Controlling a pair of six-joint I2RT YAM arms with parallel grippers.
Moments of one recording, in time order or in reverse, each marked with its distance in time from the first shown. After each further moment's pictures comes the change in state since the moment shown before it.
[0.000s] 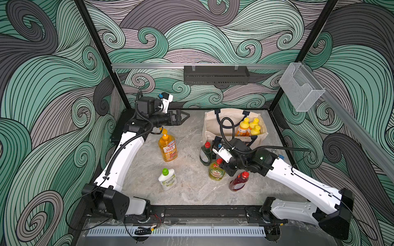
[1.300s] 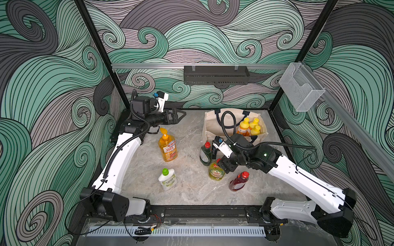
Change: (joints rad) left arm 0.042 -0.018 0.000 0.001 0.000 -0.001; right arm 0.011 0.031 0.126 -0.066 0.072 -0.013
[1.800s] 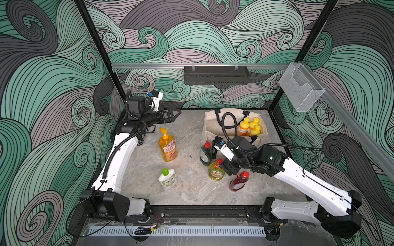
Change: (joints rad) left arm 0.073 -0.008 0.000 -0.002 -0.009 0.000; right arm 0.067 -0.037 0.041 -0.088 0.067 0.034
